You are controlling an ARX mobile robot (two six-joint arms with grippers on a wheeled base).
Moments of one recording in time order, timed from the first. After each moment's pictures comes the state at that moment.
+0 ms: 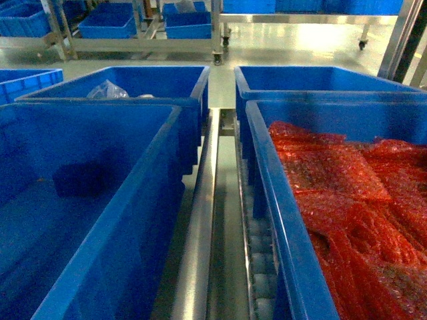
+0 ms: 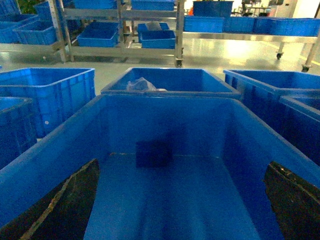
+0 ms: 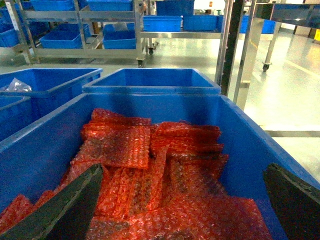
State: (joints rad) left arm 0.00 0.01 0.01 0.00 0.00 -0.01; right arm 0.00 0.01 0.01 0.00 0.00 0.00
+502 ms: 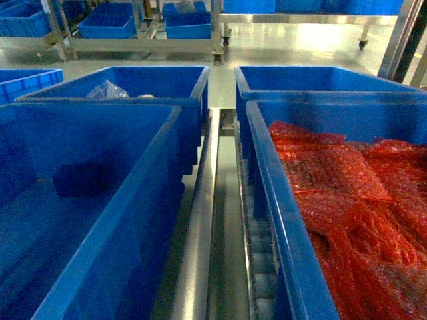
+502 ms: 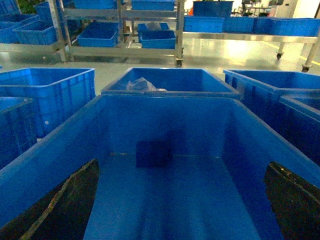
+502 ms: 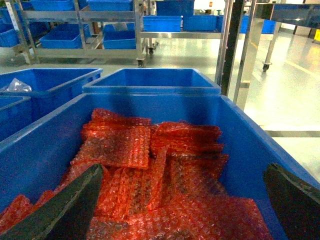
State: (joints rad) left arm 0.00 0.01 0.01 0.00 0.00 -0.01; right arm 0.00 0.01 0.01 0.00 0.00 0.00
